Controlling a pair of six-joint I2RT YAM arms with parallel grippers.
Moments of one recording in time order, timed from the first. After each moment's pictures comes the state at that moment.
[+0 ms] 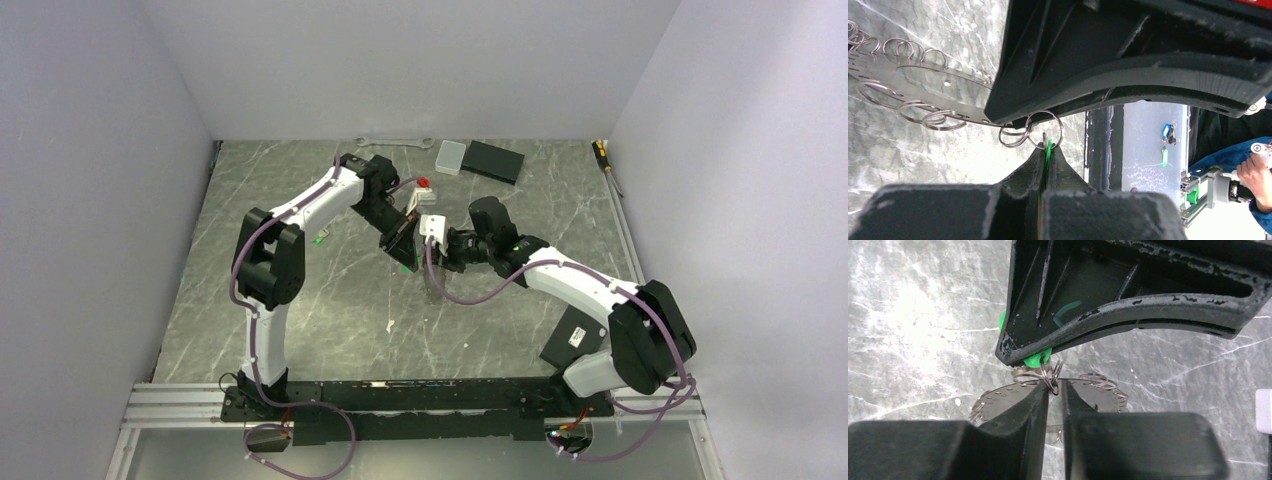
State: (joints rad) left arm -0.51 2.04 1.74 -1.26 1.06 0.69; right arm 0.61 1.41 0.87 -0.06 -0.61 -0.65
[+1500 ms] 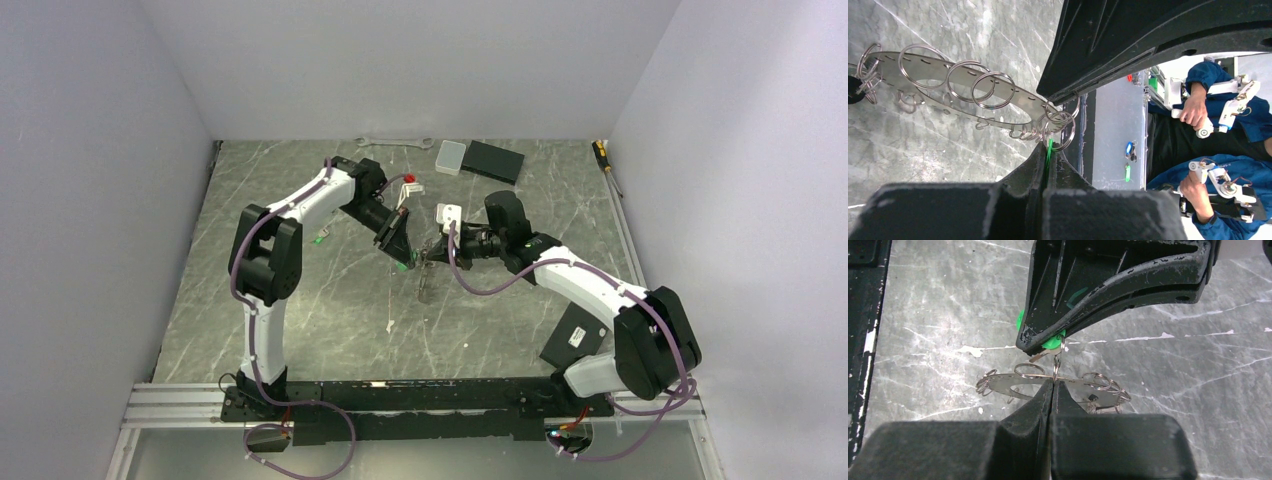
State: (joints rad) left arm -0.44 2.06 1.69 -1.23 1.19 0.60; right arm 0.54 1.38 0.86 -0.02 -0.81 -0.55
